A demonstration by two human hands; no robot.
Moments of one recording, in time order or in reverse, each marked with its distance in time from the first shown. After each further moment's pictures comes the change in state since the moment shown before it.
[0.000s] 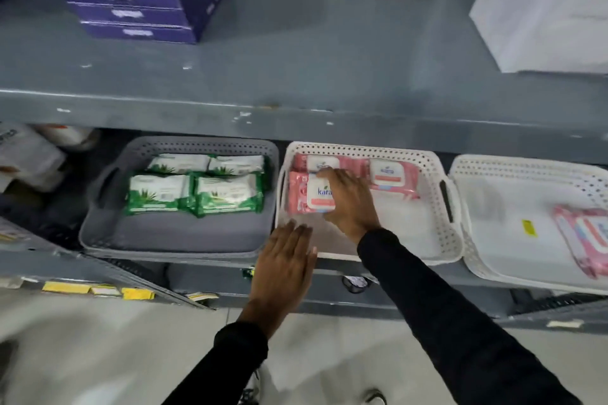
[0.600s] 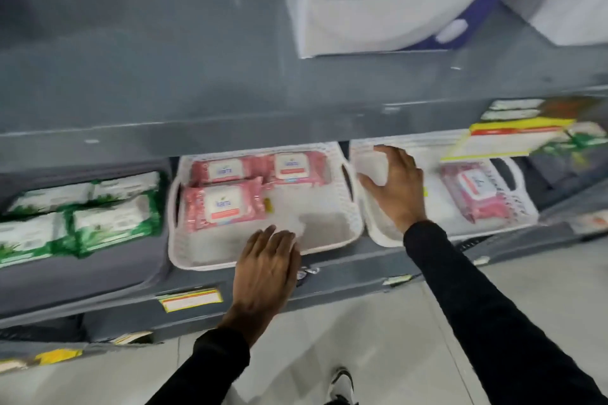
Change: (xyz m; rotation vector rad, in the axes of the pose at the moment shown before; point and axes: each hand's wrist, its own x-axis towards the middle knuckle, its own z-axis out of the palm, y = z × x) left_hand 0.041 0.100 0.026 -0.047 0.013 0.182; right_hand -0.088 0.188 -0.094 0.058 0.354 0.471
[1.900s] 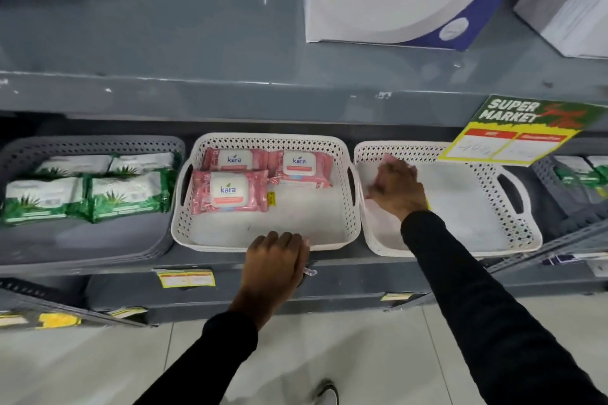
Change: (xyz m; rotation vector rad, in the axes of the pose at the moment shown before) left_hand 0.003 0.028 0.013 0.143 0.009 -0.007; right_hand 0.026 0.017 0.010 -0.263 -0.391 0.052
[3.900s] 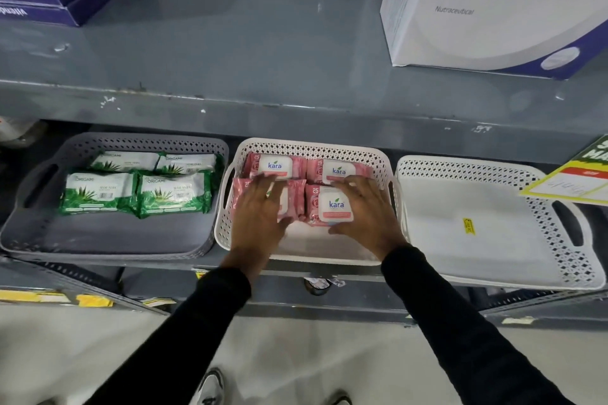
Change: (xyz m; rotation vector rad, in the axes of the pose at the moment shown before) left_hand 0.040 -0.104 -0.026 -0.183 -0.033 -0.335; right_hand -0.039 -0.105 0.034 0.096 0.037 -0.510
